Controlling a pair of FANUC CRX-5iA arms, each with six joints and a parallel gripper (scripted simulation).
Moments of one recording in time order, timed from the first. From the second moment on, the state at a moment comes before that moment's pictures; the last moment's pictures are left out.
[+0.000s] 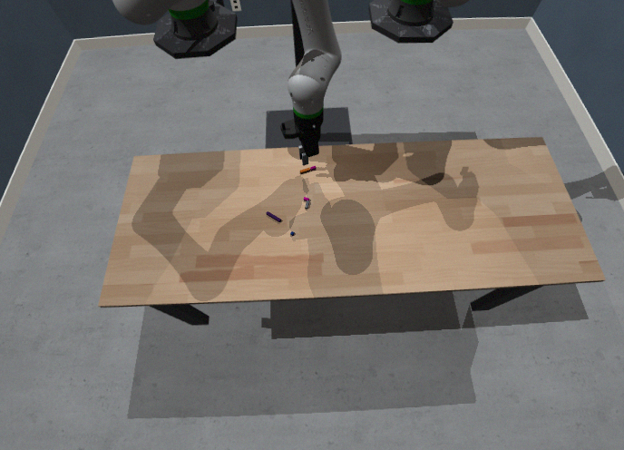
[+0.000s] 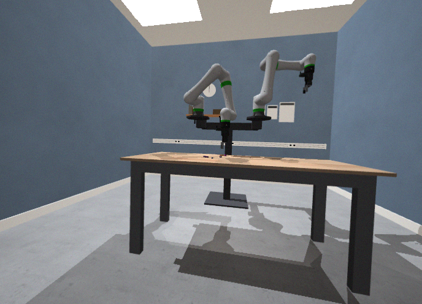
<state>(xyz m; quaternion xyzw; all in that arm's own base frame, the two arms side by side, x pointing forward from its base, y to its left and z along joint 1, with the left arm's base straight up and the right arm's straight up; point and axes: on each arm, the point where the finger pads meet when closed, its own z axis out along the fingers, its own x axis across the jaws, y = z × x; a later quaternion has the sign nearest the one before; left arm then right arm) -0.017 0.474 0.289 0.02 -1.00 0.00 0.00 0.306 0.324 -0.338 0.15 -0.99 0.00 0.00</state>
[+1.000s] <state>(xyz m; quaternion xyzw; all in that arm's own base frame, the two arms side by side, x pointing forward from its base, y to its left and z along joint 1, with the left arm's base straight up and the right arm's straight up) -0.017 0.474 0.289 0.02 -1.00 0.00 0.00 0.306 0.324 -0.345 0.15 -0.99 0.00 0.00</state>
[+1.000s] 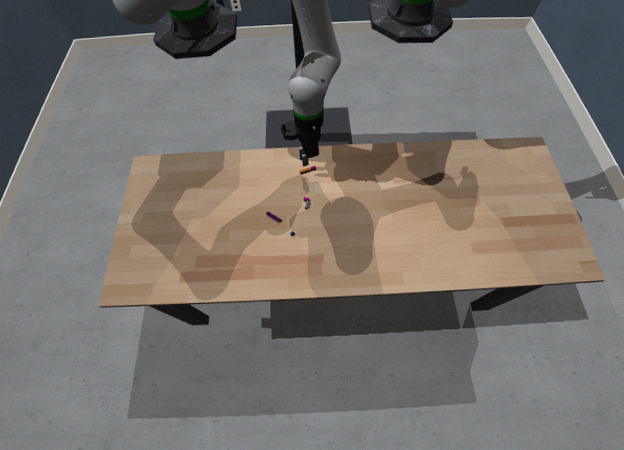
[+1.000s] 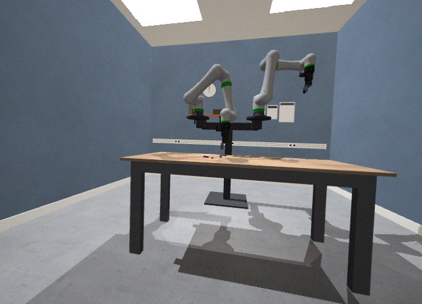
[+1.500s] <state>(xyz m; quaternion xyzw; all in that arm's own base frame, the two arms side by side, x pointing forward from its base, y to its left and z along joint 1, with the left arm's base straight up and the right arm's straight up) -0.017 0.474 0.289 0.02 -1.00 0.00 0.00 0.305 0.325 -0.364 0.15 -0.99 0.00 0.00</state>
